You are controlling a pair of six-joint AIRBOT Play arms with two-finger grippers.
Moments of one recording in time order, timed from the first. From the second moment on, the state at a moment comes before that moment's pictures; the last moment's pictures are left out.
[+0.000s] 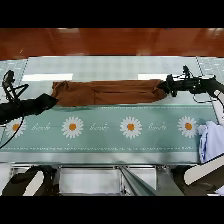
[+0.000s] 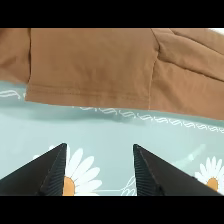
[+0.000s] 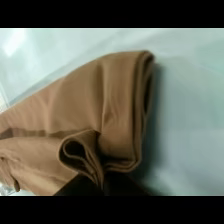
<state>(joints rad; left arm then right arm) 0.17 -0.77 0.63 0.94 -0.92 -1.41 -0.29 -1.86 1.31 -0.52 1.12 1.20</state>
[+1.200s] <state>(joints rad) -0.70 -1.82 1.61 0.92 -0.97 -1.54 -0.33 -0.80 1.01 -0.82 1.39 1.29</state>
